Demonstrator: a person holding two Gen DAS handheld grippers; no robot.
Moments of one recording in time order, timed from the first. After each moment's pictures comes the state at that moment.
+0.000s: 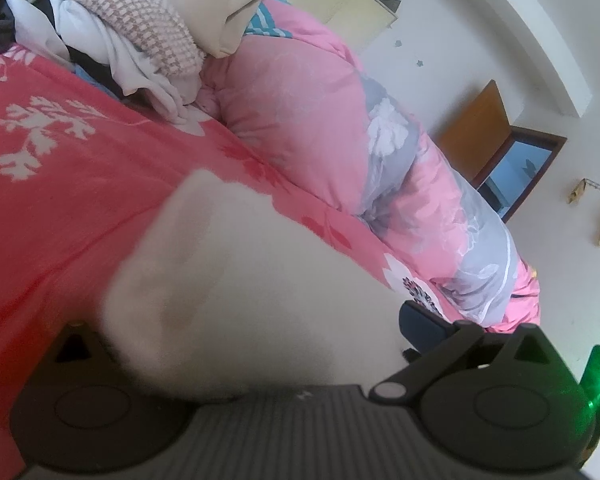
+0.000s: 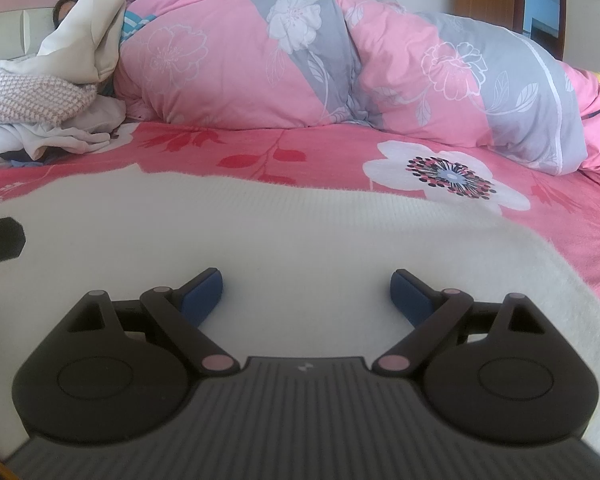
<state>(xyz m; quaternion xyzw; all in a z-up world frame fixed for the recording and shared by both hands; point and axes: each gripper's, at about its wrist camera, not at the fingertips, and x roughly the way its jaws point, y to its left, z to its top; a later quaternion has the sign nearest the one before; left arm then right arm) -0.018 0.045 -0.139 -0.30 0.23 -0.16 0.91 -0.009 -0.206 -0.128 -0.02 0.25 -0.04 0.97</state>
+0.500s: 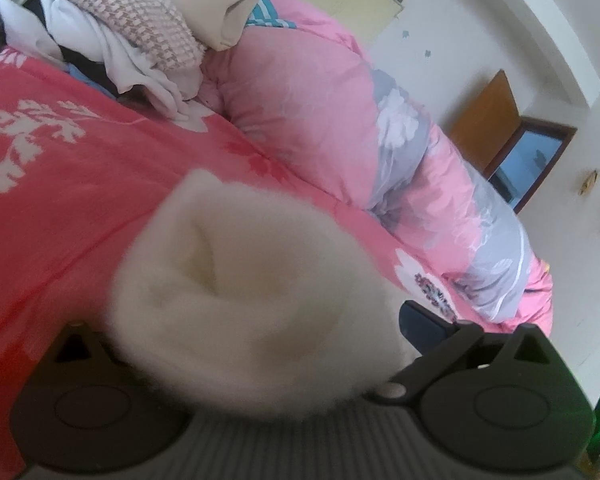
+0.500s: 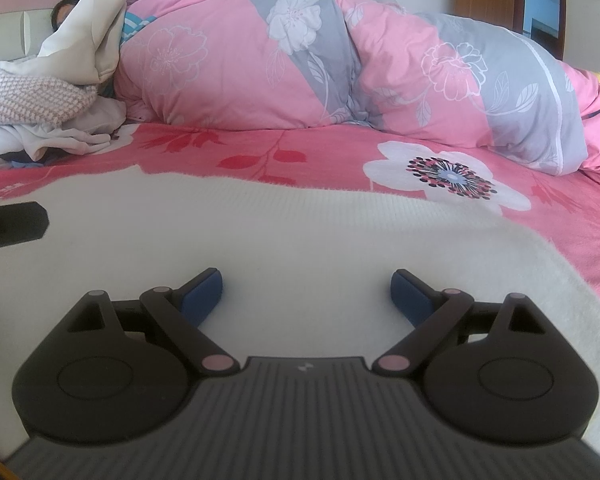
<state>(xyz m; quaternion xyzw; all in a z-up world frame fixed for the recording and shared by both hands) -0.002 0.038 -0.136 -0.28 0.25 -0.15 0.92 -0.009 -0.206 -0.128 -0.02 0.25 -0.04 0.97</state>
